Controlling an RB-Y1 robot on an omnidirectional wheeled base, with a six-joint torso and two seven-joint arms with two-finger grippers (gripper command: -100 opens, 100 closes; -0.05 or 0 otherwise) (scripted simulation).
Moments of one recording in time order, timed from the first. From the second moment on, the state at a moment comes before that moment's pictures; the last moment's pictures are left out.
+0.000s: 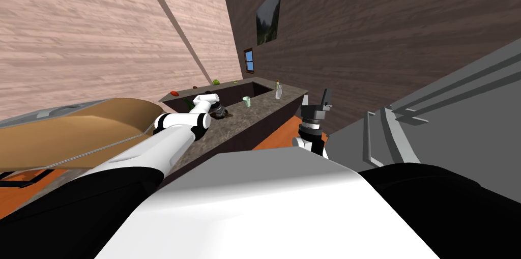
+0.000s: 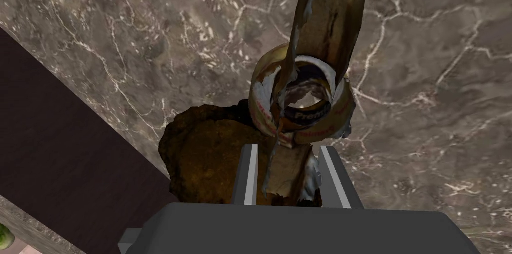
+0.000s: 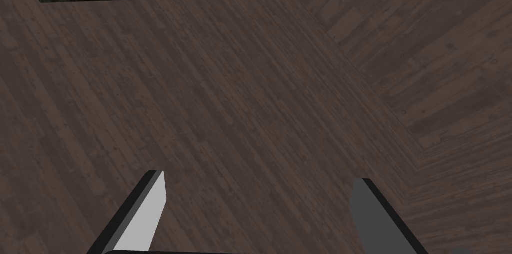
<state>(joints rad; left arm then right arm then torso) -1.12 0.59 0.10 -0.41 0.29 1.30 -0.35 0.49 0.04 -0.01 -2.38 -0.01 -0.56 -0.06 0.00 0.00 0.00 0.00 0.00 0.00</state>
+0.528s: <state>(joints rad) -1.10 0.64 0.12 -0.42 0.31 1.27 -0.42 0.49 0.04 0.00 -2.38 -0.01 -0.56 -0.06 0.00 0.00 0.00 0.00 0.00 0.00</state>
